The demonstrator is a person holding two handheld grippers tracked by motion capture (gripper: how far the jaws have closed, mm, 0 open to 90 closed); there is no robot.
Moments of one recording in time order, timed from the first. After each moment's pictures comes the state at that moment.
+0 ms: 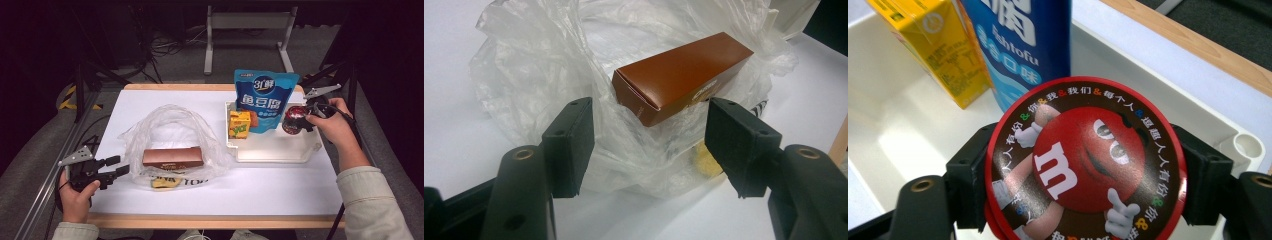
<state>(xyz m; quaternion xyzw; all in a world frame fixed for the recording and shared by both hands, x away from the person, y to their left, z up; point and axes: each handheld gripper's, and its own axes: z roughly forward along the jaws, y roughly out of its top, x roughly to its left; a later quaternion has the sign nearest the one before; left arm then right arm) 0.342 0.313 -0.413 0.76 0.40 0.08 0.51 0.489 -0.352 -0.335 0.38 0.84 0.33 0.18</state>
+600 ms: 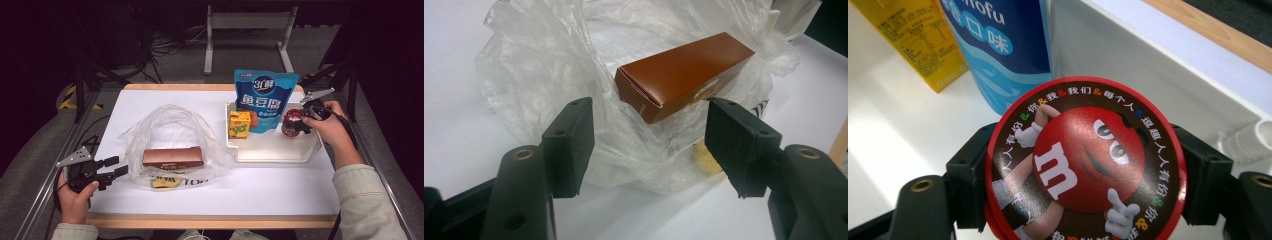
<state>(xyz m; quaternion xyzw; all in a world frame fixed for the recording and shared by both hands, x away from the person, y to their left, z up) 0.341 0.316 -0.413 0.76 0.40 0.08 0.51 0.502 -0.356 -0.360 0.38 0.85 0.31 0.17</state>
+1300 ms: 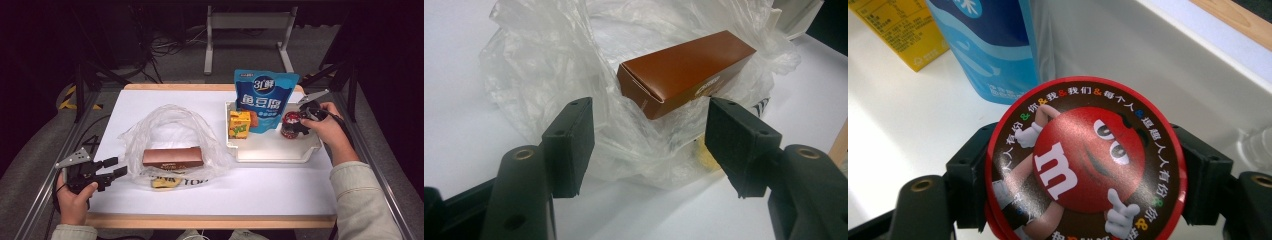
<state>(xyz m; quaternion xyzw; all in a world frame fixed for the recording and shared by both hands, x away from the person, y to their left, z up) 0.336 0.319 -0.414 0.75 0.41 0.08 0.51 0.515 -0.359 -0.378 0.36 0.87 0.30 0.16</state>
